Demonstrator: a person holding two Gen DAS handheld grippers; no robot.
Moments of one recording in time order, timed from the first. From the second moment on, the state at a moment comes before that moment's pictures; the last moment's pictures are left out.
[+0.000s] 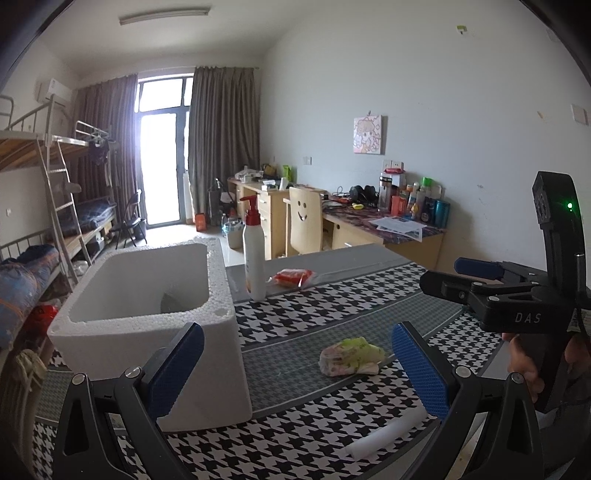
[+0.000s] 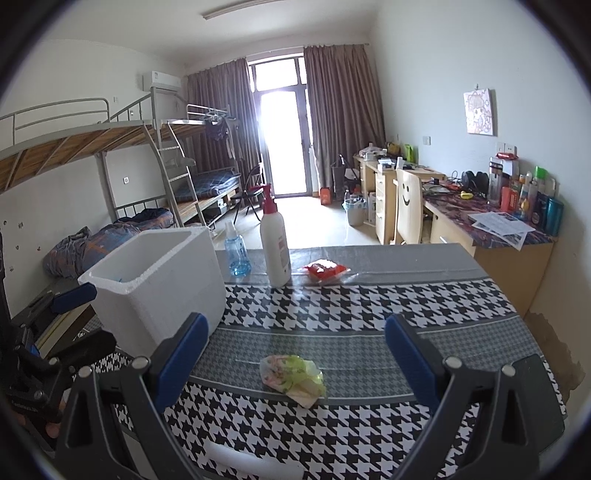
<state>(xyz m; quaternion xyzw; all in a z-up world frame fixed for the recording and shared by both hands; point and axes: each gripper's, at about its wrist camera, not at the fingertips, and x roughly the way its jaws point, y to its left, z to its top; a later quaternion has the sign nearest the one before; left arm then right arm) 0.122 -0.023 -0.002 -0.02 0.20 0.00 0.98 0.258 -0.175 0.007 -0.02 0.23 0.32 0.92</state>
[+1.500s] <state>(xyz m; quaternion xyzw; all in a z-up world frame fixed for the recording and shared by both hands) 0.133 -0.066 -0.088 0.02 0.34 -0.14 0.93 0.269 -0.180 -0.035 -0.03 0.30 0.32 0.90</state>
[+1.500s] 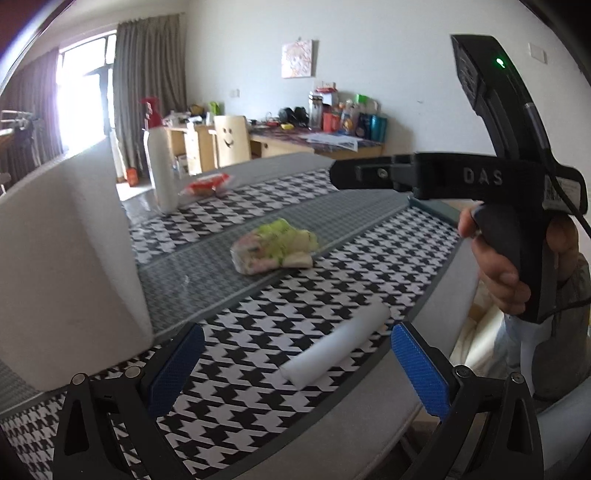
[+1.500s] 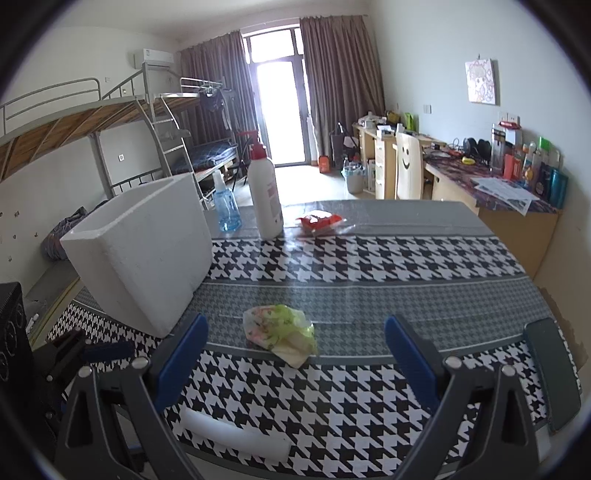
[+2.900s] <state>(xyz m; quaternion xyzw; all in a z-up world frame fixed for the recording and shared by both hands) 0.145 -0.082 -0.118 0.07 0.39 -0.20 0.89 0.295 -0.168 -0.059 -0.03 0.35 0.32 0.88</state>
